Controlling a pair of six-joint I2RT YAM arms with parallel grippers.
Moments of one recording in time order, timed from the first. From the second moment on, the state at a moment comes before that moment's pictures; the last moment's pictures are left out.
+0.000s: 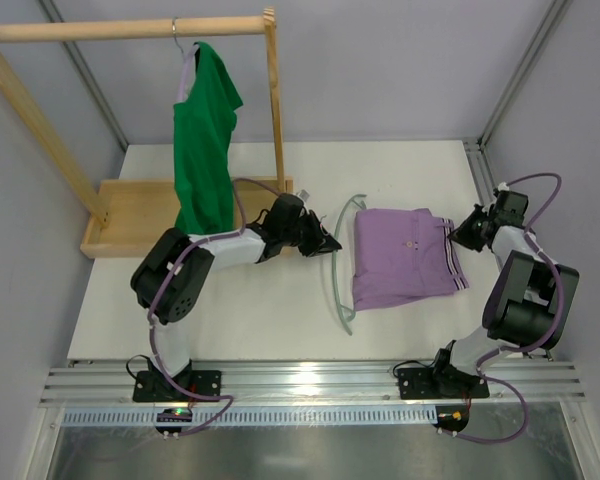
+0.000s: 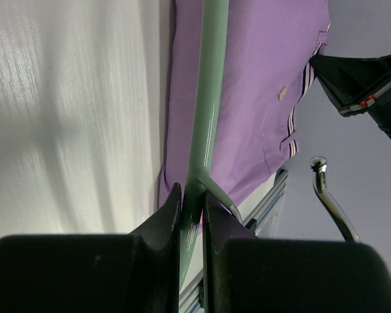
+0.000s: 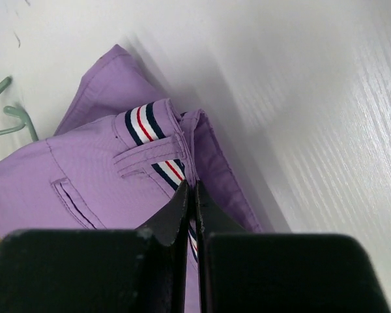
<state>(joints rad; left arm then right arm) -0.67 1.90 1.13 0.13 0.35 -1.06 -0.40 1.57 0.92 -0.24 -0.32 0.34</state>
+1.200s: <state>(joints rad) -0.67 1.90 1.08 0.25 0.36 -1.10 0.12 1.56 0.90 0.08 -0.73 0.62</state>
